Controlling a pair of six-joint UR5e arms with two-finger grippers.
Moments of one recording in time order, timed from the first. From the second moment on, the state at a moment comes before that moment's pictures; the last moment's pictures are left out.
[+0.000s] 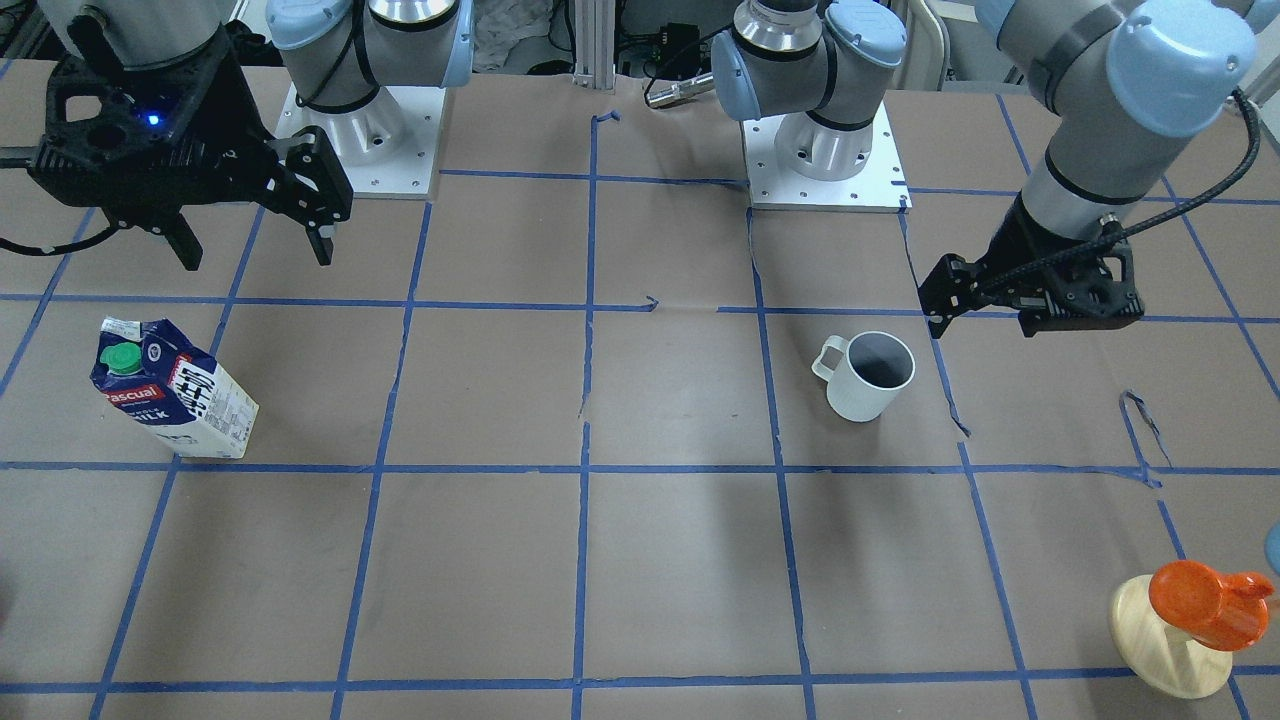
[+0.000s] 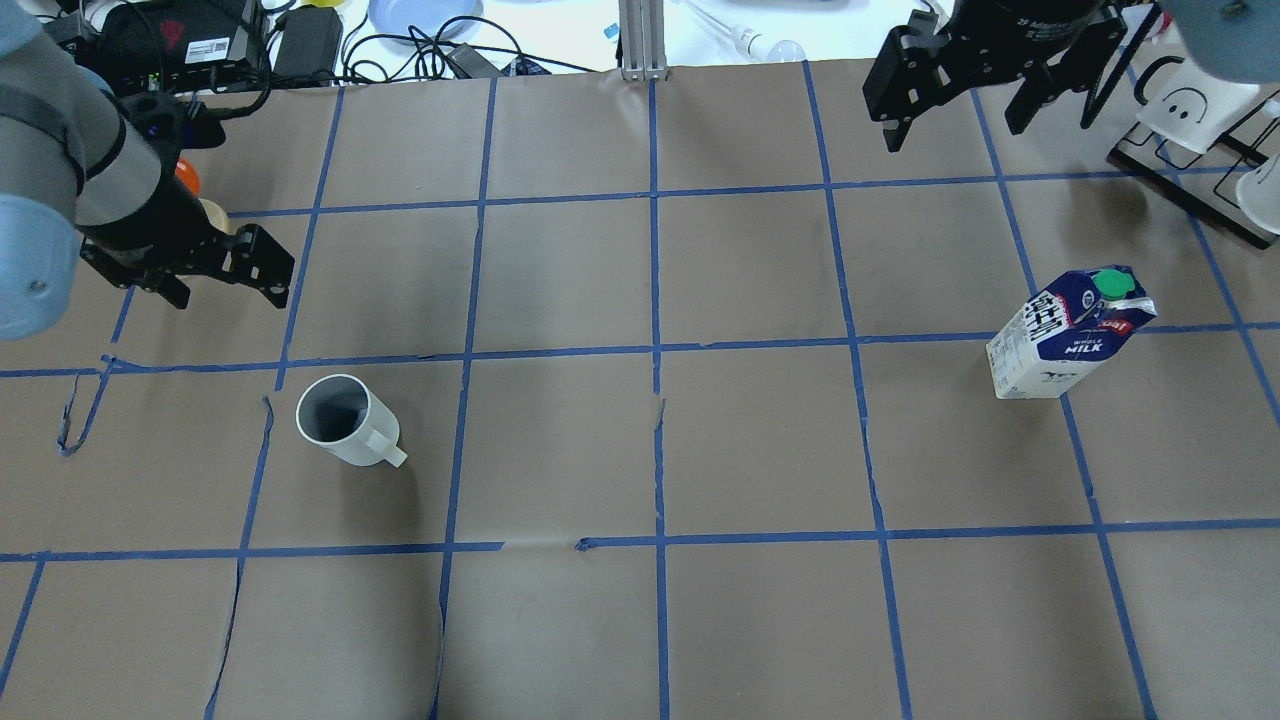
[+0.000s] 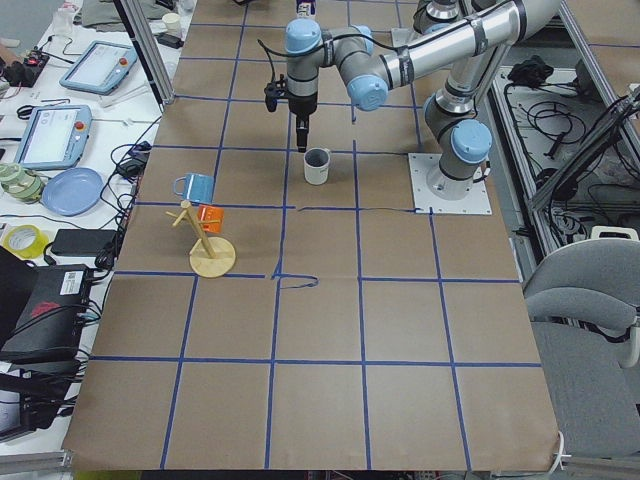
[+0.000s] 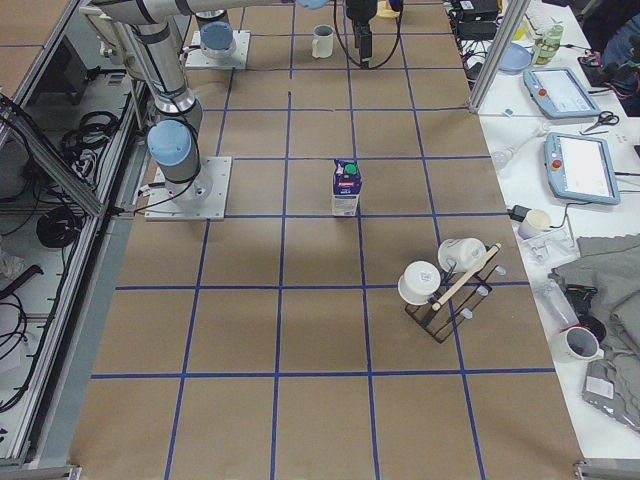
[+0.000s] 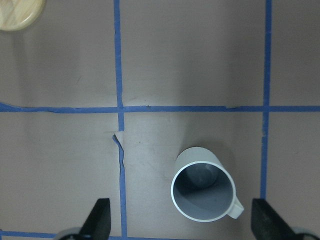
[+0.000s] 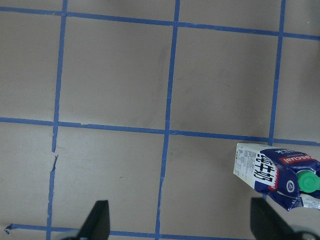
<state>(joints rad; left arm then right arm) -1.26 -1.55 -1.96 -1.17 1.63 0.30 1.59 -1.52 1.41 -1.57 -1.60 -0.07</state>
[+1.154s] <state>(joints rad) -1.24 -1.60 -2.21 -0.91 1.57 0.31 1.59 -1.52 1.41 -1.58 -1.60 -0.08</state>
